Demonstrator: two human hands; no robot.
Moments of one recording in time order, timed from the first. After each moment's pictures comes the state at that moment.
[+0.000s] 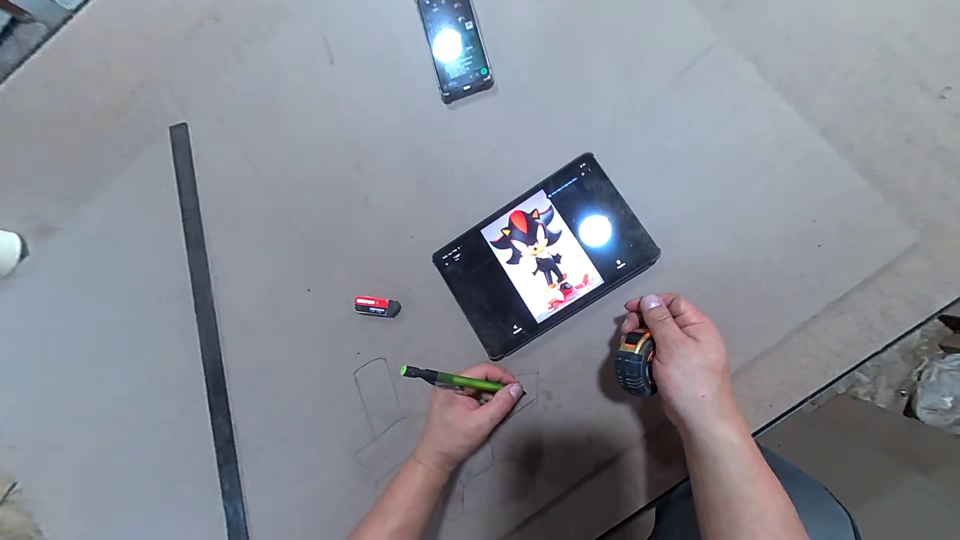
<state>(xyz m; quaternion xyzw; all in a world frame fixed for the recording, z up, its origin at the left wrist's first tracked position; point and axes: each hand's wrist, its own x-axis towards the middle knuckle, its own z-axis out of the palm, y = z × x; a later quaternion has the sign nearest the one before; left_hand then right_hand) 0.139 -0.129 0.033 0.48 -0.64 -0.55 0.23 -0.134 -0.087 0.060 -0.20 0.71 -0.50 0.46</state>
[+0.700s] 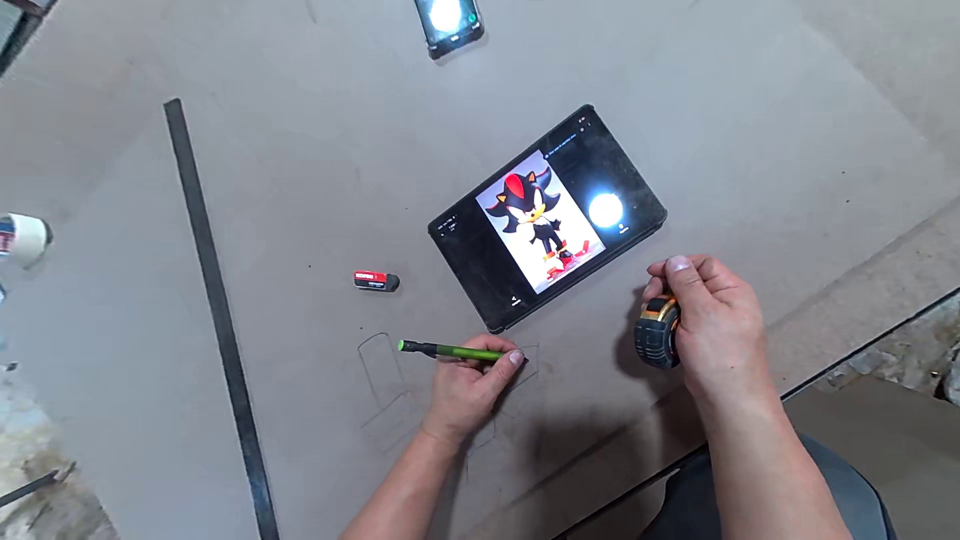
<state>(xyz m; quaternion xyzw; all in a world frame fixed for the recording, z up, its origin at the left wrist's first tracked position) 0.131 -0.123 0.031 0.48 -0.64 -0.54 0.26 -0.148 -0.080 0.062 -0.21 0.71 -0.52 0.42</state>
